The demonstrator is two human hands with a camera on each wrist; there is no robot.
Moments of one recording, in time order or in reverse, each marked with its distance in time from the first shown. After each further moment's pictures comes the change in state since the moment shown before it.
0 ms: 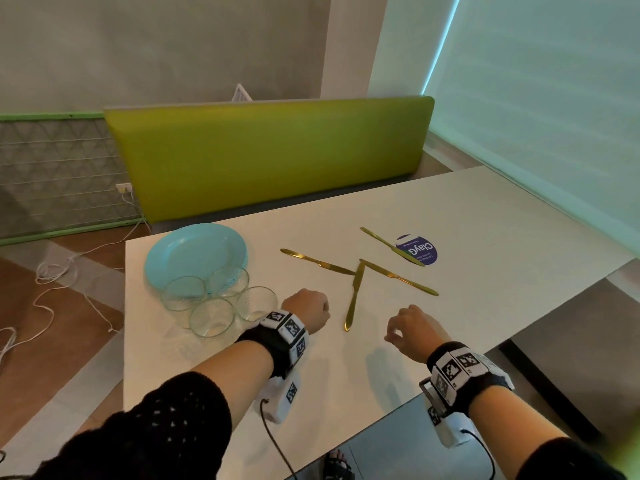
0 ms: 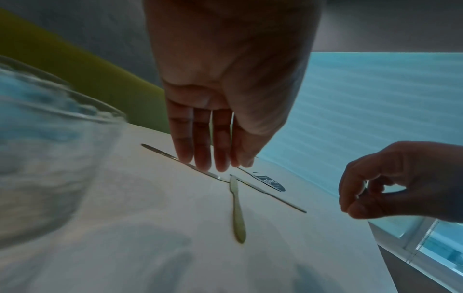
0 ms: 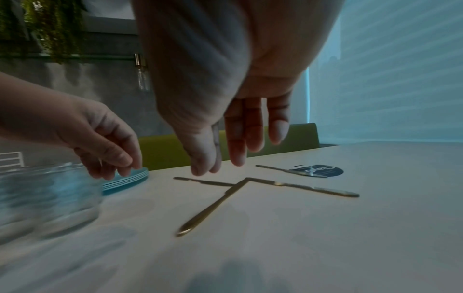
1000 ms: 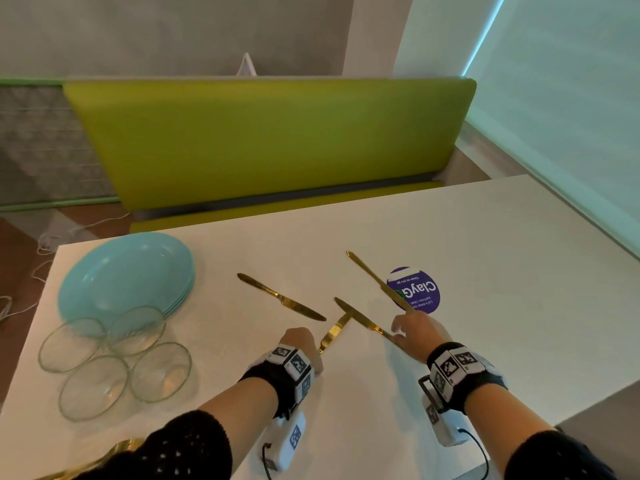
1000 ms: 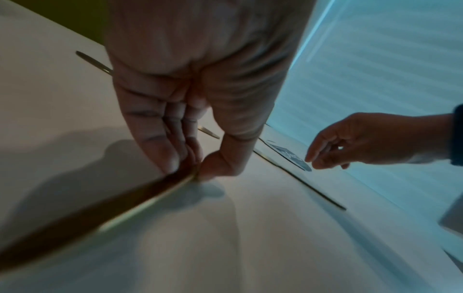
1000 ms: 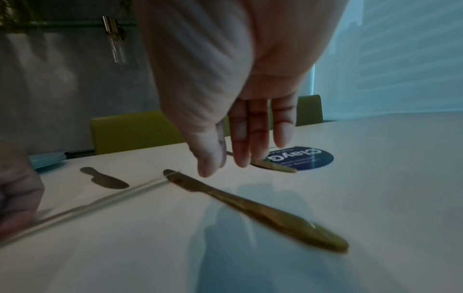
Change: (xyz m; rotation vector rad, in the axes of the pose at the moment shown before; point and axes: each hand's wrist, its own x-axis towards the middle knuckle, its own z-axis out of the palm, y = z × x) left_hand 0.146 0.067 0.042 -0.185 -0.190 -0.533; right_hand 0.167 0.139 -0.015 0.040 -0.160 0.057
